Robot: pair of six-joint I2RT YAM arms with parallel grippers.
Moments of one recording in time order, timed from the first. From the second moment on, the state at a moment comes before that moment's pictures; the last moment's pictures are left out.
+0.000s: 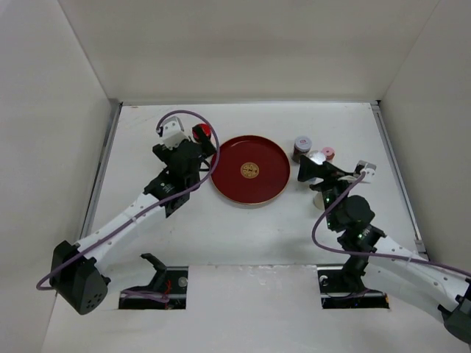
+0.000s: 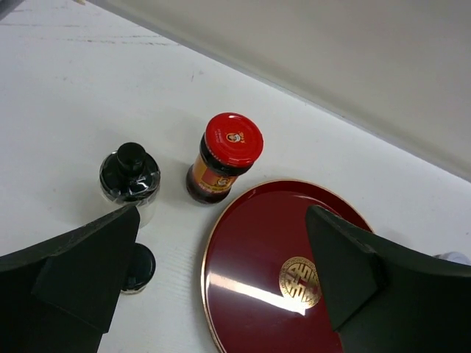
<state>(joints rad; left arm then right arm) -0.64 1.12 0.88 -0.03 -0.81 -0.58 0.81 0.69 0.41 0.52 0.76 0.44</state>
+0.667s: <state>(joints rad) -0.49 1.54 1.26 0.04 -0.62 -0.30 0.83 0.72 0.40 0.52 0.69 0.40</state>
